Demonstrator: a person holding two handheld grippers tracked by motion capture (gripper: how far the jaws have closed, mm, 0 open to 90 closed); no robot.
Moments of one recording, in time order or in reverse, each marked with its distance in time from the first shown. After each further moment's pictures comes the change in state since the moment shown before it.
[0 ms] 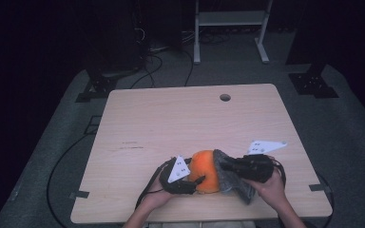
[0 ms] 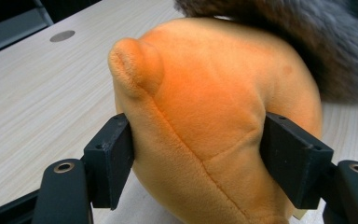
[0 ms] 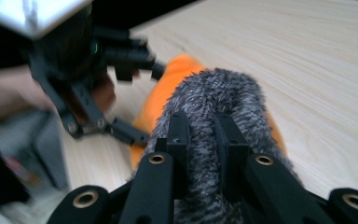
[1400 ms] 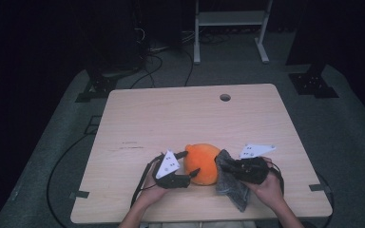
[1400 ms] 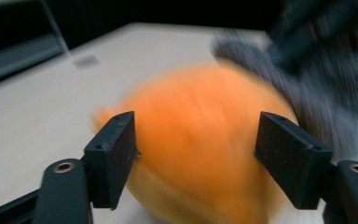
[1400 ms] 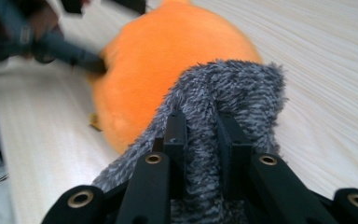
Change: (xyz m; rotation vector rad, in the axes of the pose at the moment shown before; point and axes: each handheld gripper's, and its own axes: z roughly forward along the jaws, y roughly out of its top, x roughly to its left) left arm 0.015 -0.006 -0.008 -0.095 0.015 -0.010; right arm -0.008 -0.014 0.017 0.109 -0.128 -0.041
